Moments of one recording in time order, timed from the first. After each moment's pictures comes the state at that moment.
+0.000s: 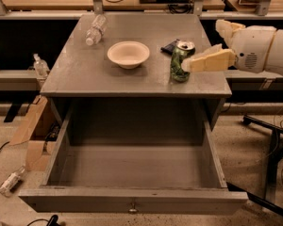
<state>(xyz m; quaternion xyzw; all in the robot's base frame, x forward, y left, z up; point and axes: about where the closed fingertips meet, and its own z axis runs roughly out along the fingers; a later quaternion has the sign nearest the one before) 0.586 -0.152 0.989 -0.38 0.67 0.24 0.59</state>
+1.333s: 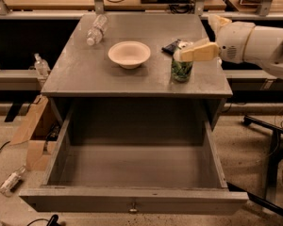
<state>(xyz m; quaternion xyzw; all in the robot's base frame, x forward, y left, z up) 0.660 -0.150 0.971 -0.38 0.65 0.21 0.62</state>
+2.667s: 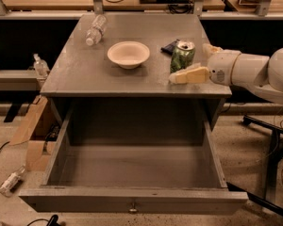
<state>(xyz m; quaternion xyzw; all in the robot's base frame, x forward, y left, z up) 0.664 -0.155 0.888 -0.35 0.71 0.22 0.58</state>
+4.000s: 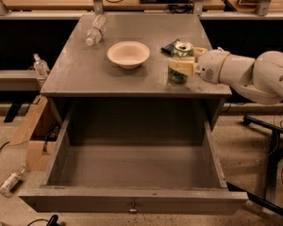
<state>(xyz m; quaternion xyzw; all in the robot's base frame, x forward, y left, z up) 0.692 -0.136 0.878 -0.33 0.69 0.23 0.60</state>
